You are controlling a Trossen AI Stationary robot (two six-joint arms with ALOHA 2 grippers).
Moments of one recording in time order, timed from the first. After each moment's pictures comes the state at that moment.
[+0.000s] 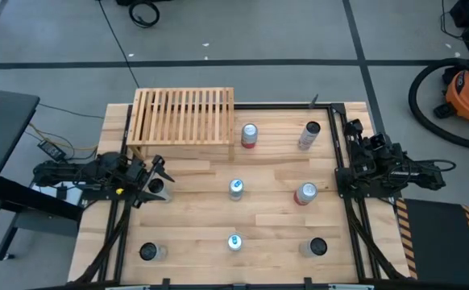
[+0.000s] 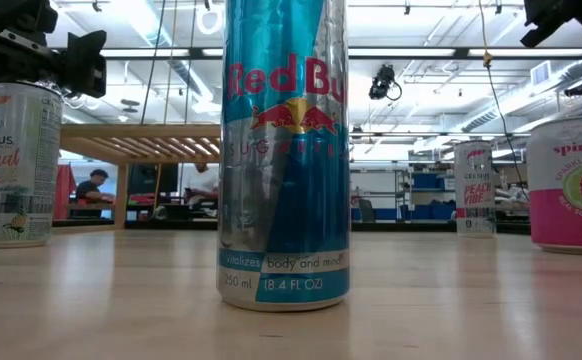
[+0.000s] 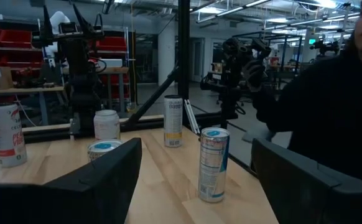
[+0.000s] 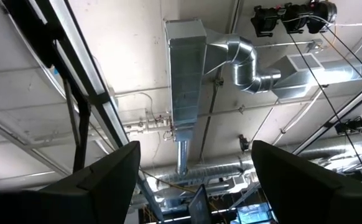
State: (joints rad) left arm -0.03 0.03 0.01 0.18 0.35 -0.05; right arm -0.10 0.00 0.01 0.96 0.04 0.15
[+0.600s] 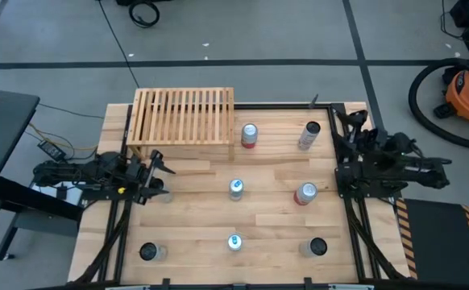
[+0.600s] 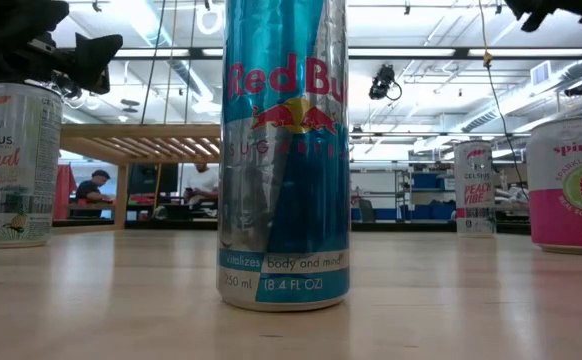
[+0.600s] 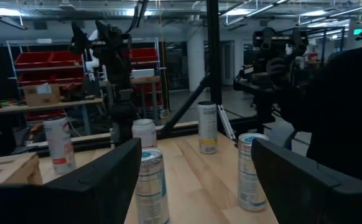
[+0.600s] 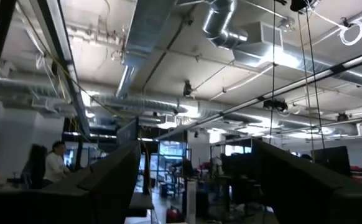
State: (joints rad) left arm -0.03 0.03 0.01 0.21 0.21 0.02; right arm -0.10 0.08 0.28 0.43 0.19 -0.22
